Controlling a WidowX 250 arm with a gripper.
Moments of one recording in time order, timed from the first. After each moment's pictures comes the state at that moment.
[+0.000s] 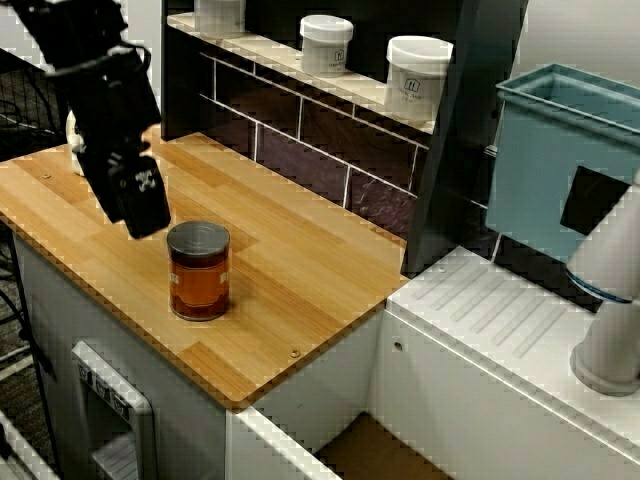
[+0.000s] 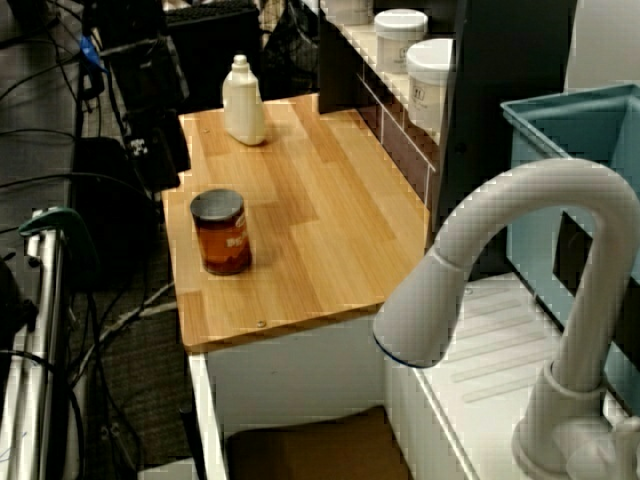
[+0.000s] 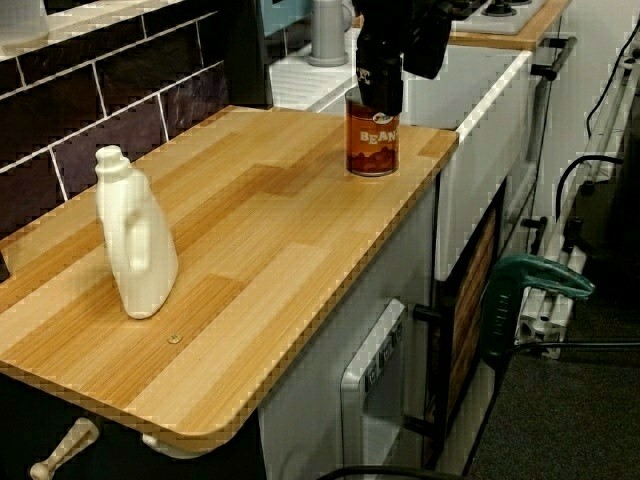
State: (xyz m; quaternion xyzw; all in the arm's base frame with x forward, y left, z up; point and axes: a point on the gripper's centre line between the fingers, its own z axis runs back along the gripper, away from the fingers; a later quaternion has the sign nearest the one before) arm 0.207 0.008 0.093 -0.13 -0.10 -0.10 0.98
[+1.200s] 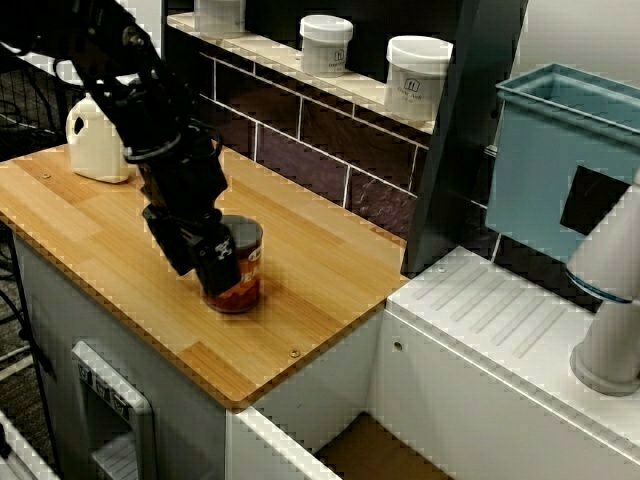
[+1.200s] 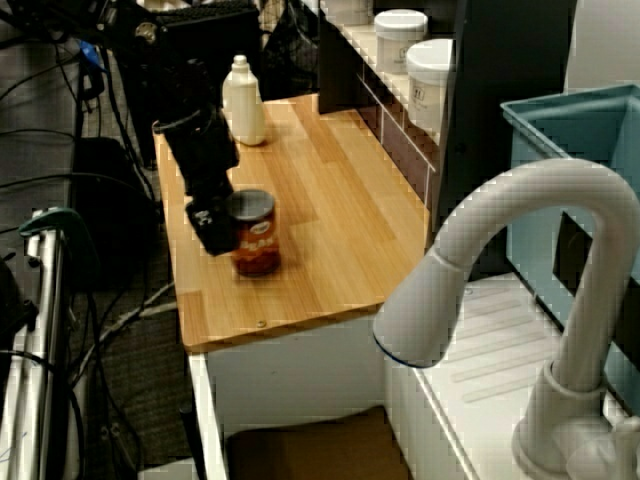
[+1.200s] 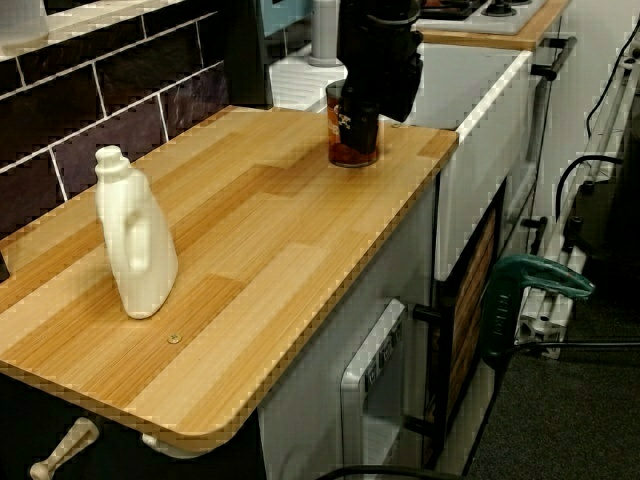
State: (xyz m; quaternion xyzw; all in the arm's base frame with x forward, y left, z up) arm 0.244 -0.019 0.050 -0.12 -0.13 -0.07 0.98
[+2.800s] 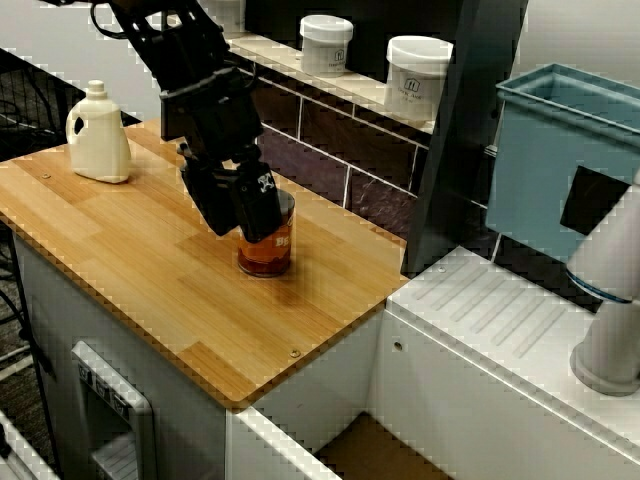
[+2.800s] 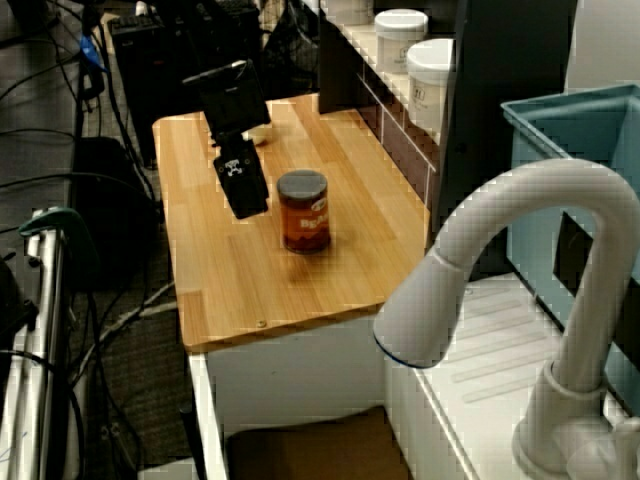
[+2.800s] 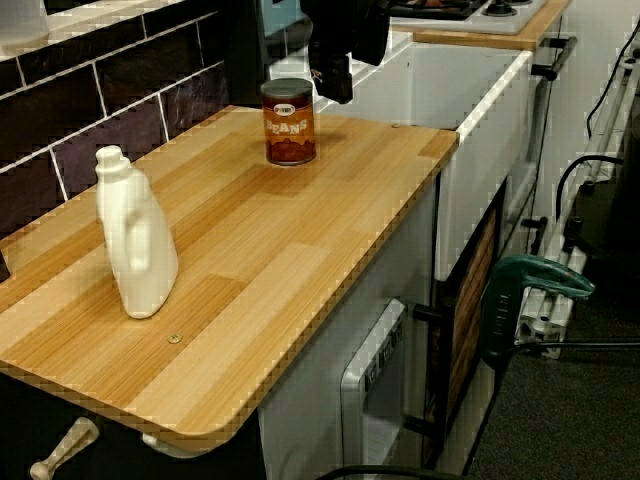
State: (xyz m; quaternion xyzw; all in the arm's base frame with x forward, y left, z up) arm 0.268 -0.035 0.087 -0.20 -0.11 -0.06 0.97
